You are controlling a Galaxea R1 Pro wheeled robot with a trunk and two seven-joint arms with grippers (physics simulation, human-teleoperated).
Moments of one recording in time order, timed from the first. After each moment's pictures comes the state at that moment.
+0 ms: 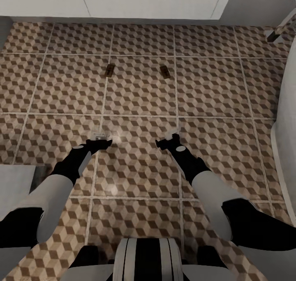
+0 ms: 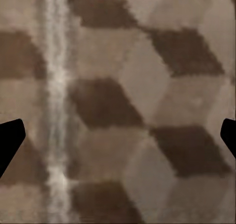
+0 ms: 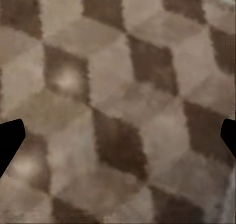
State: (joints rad) left arm -1.13 0.07 -0.01 -0.56 0.02 0.23 -0.14; right arm -1.19 0.17 0.12 -0.42 0.27 0.05 0.03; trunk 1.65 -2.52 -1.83
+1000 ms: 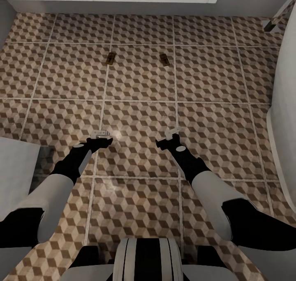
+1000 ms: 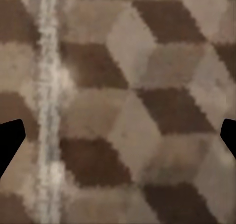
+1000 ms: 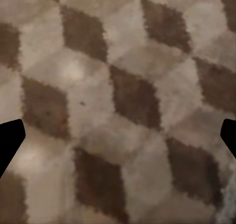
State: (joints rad) left arm -1.13 0.06 -0.01 -0.58 0.02 0.24 -0.14; right arm -1.19 0.17 0.11 -0.42 0.27 0.05 0.03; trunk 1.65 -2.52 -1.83
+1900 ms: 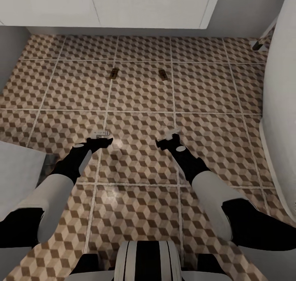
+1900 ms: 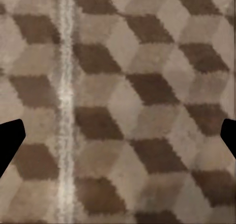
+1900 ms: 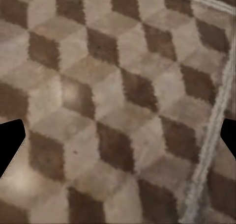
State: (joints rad) left arm -1.13 0.06 -0.01 -0.58 0.02 0.24 -0.14; right arm -1.19 0.17 0.11 -0.42 0.27 0.05 0.03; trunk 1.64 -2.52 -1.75
